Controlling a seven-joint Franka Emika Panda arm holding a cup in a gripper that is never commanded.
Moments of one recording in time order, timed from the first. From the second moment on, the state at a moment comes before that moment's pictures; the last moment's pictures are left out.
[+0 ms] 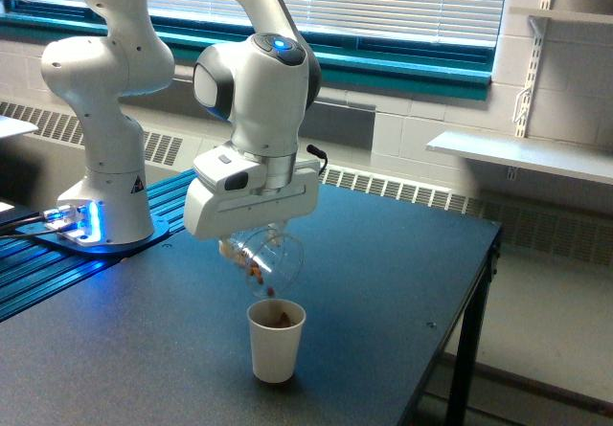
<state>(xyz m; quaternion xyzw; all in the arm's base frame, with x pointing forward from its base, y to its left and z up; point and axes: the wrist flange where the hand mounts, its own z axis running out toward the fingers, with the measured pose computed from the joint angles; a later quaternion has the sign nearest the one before) 0.447 -0.204 0.257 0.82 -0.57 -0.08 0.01</state>
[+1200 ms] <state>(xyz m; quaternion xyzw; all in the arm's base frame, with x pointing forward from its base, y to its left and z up) 0.444 -0.206 0.258 0.82 -0.57 -0.09 0.01</state>
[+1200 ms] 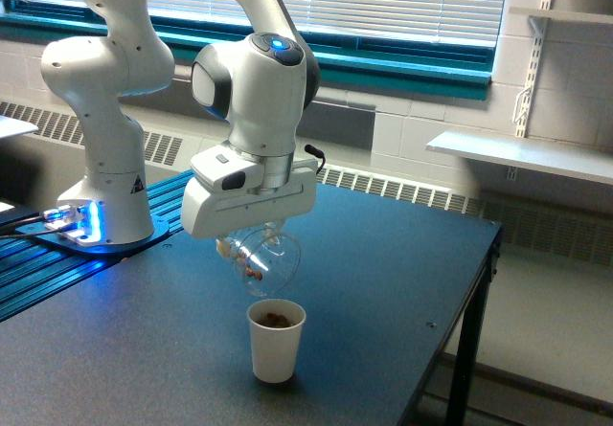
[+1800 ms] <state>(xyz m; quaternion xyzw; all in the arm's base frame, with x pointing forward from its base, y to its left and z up) 0.438 -0.220 0.261 0.81 -0.57 -0.10 0.01</state>
